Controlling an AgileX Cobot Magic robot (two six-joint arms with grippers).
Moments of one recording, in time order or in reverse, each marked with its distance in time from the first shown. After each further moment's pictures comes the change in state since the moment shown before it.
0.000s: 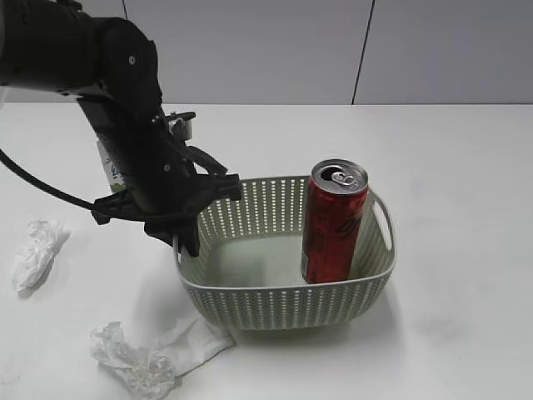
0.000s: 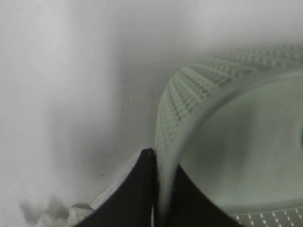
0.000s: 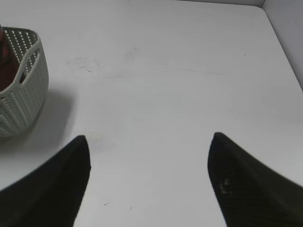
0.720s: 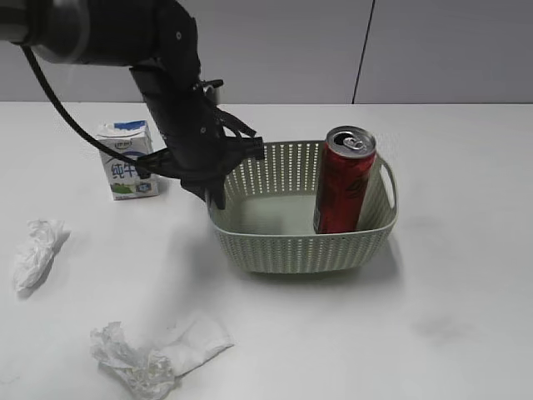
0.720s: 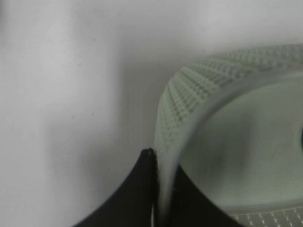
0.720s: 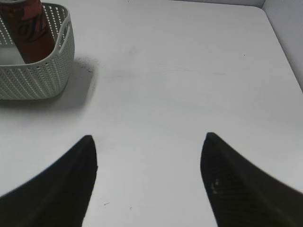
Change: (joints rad) left arm 0.038 0.222 -0.339 0.055 0.051 0.017; right arm 0.000 0.000 0.000 0.000 0.000 0.000
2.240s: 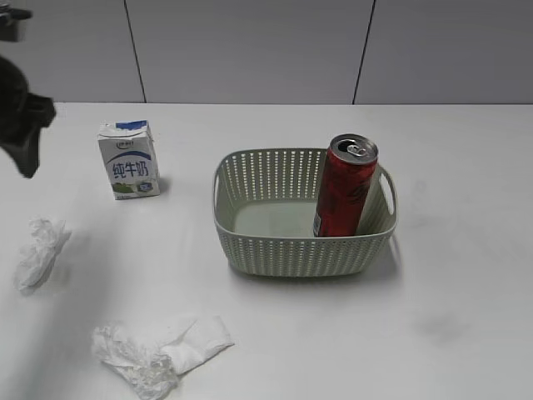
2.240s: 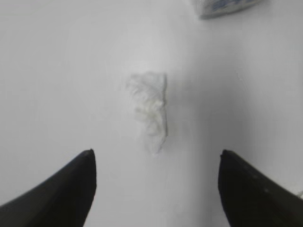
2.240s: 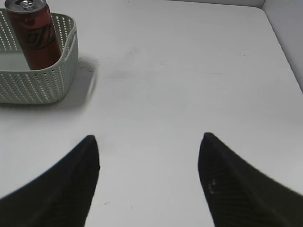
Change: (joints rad) left arm 0.290 -0.458 0.272 0.317 0.243 0.246; right arm 0.000 0.000 0.000 -0.001 0.000 0.000
